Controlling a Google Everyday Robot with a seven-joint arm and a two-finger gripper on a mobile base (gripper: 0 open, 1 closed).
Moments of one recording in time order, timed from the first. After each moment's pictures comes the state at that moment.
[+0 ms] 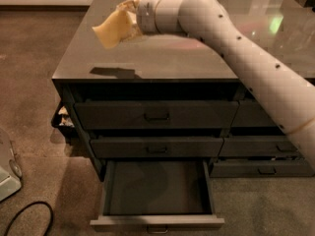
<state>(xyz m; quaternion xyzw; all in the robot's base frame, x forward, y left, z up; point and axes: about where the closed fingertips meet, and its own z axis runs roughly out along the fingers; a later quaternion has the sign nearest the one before) 0.744 0.078 0.984 -0.68 0.35 -0.13 0.63</state>
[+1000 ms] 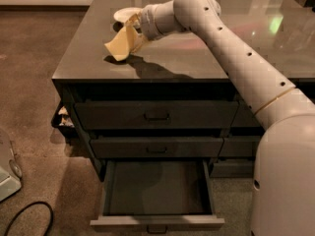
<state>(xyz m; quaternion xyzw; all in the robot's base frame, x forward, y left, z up) 0.802 0.072 0.912 -0.75 0.39 -0.09 0.53</state>
